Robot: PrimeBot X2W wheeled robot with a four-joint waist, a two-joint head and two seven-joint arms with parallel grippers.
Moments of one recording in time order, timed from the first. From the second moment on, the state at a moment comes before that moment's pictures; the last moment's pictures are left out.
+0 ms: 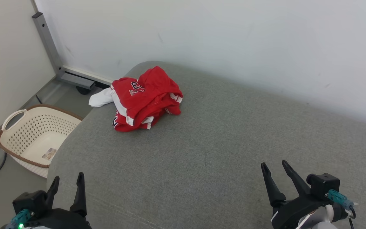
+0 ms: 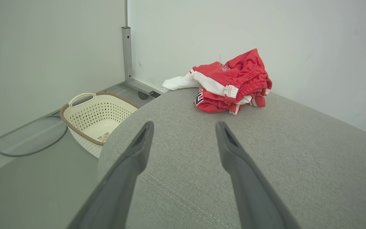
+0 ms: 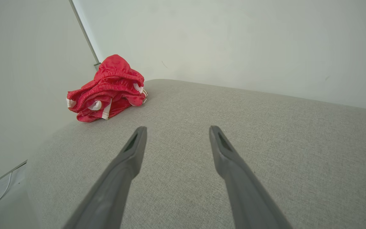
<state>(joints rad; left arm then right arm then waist) -0.11 0.28 -0.31 0.24 -0.46 0.17 -0.11 -0.11 -0.05 0.07 0.38 0.32 0.13 -0.15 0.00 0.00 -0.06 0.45</state>
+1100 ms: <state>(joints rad) -0.81 0.23 -0.45 0.67 -0.54 -0.05 0.40 -0.12 -0.05 0.07 0.16 0.20 0.13 0.02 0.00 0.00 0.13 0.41</state>
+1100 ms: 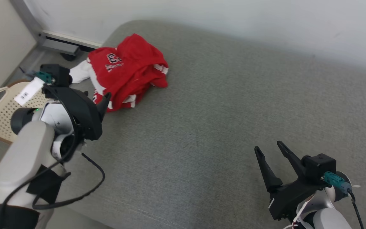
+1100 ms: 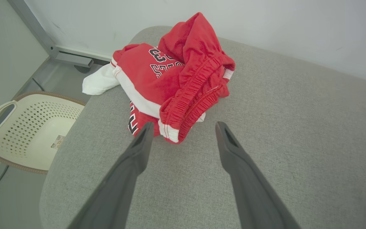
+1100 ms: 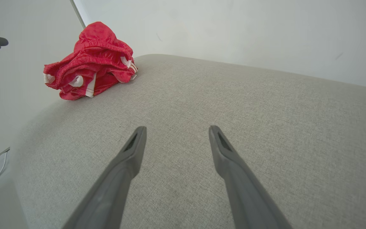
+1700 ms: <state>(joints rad) -0.93 0.30 -0.47 0.86 -0.51 -0.04 0.45 -0.07 -0.05 0.06 -0.01 0.17 0.13 0.11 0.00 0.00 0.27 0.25</state>
